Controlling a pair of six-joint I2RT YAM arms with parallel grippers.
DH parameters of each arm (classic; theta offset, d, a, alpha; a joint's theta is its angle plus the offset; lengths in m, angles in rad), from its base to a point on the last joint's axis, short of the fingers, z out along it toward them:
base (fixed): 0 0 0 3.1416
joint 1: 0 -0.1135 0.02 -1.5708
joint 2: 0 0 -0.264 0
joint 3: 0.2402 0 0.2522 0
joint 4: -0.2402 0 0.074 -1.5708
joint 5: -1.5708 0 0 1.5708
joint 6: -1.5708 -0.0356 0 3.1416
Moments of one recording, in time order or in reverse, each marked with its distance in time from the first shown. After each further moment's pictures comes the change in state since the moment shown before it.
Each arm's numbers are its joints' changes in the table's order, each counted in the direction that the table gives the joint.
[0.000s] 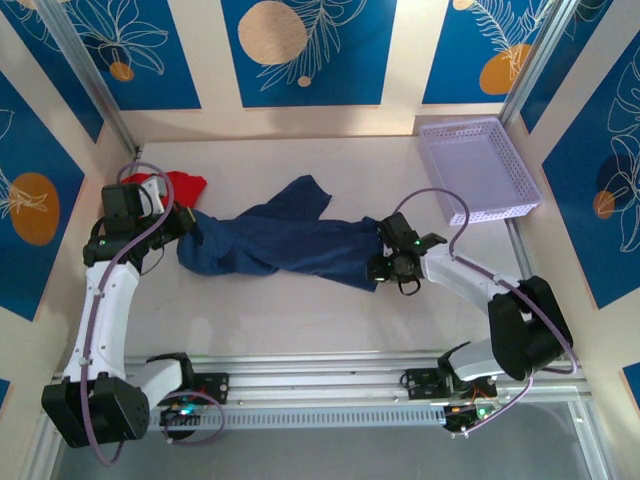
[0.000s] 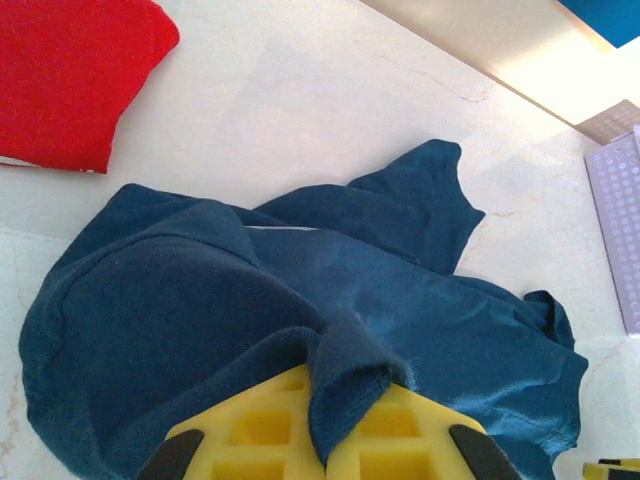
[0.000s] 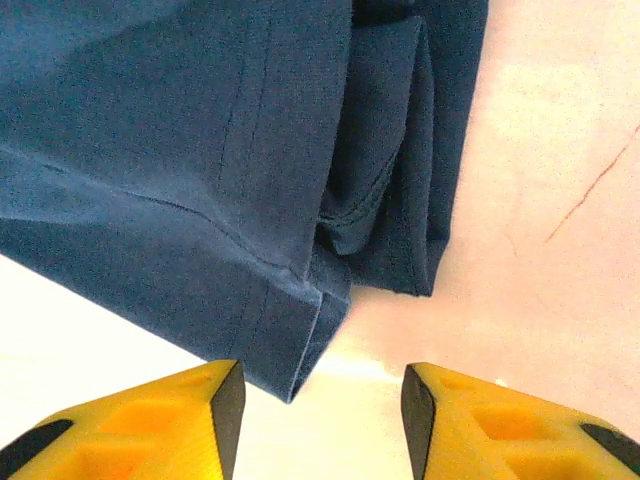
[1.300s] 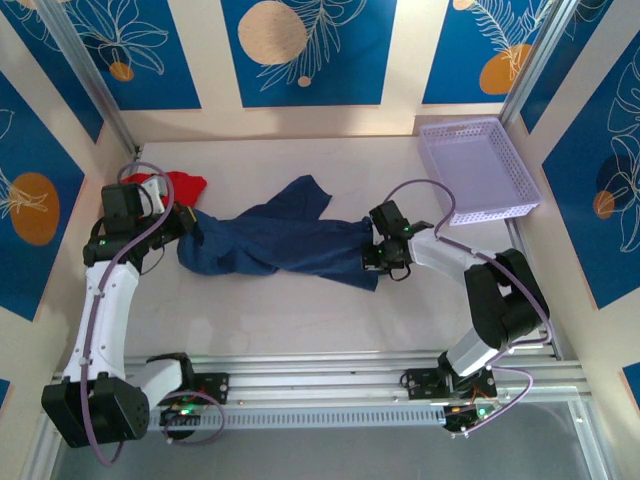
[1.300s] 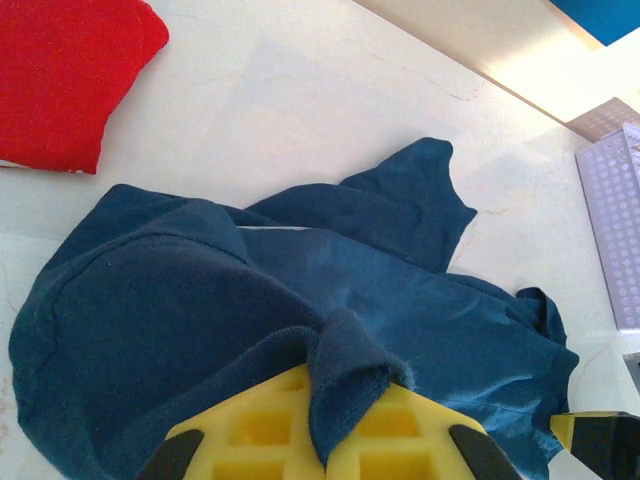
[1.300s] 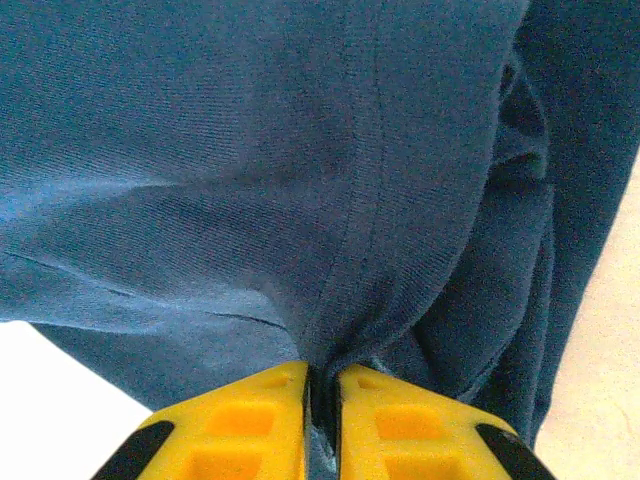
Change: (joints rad) left arm 0.000 0.000 0.000 0.003 -0.014 -0.001; right arm 0.021 -0.180 0.103 0.098 0.092 0.046
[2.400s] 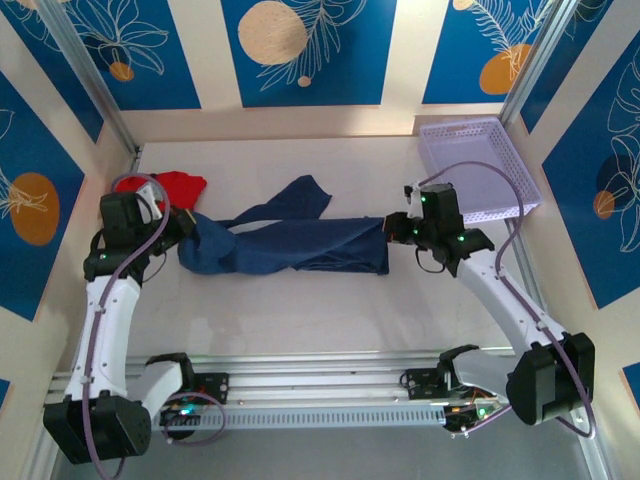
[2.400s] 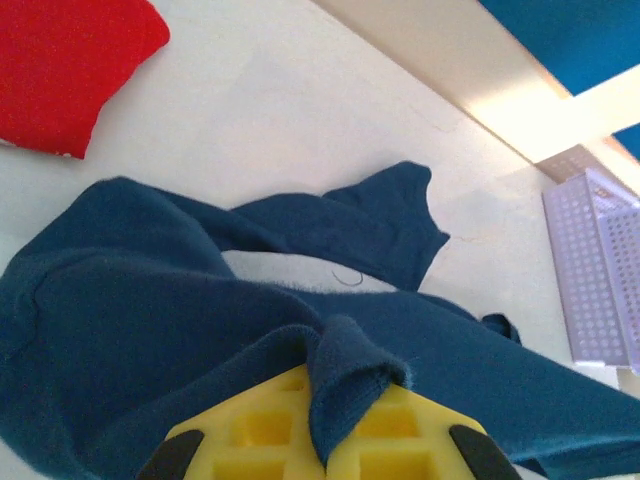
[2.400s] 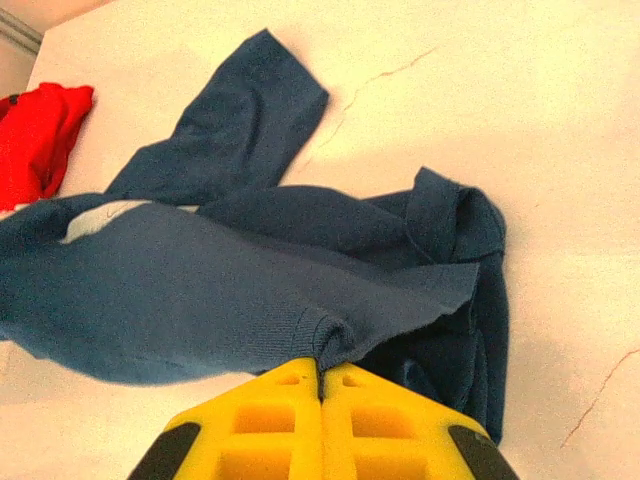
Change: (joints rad) left arm 0.000 0.080 -0.056 0.055 0.002 0.151; right arm 0.164 0.433 0.019 0.038 0.106 -0.021
